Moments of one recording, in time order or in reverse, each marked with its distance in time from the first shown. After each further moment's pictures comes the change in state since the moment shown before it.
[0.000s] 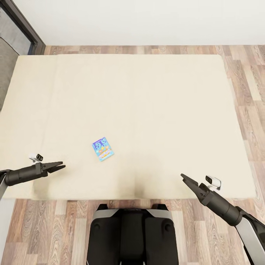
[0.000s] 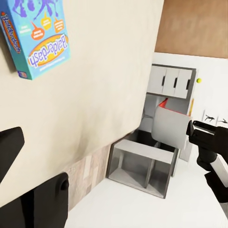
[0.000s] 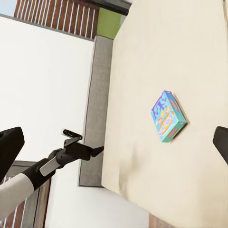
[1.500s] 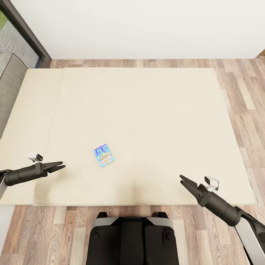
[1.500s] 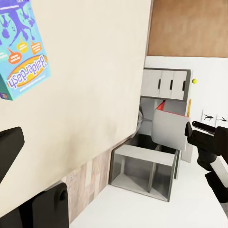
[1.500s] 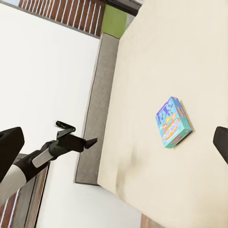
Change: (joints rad) left arm 0.000 0.002 0.000 0.000 0.000 -0.001 0.000; right arm 0.000 0.002 0.001 0.000 0.051 0.000 0.001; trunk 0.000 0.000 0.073
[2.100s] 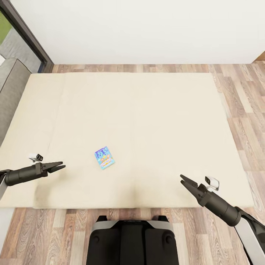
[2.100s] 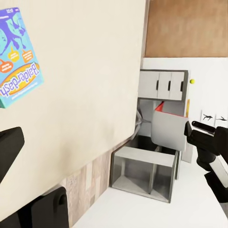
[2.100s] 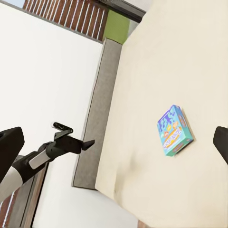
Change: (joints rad) left arm 0.000 -0.001 0.000 0.000 0.000 0.000 0.000; right arm 0.000 0.000 0.000 0.006 0.002 -0.022 0.000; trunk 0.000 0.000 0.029
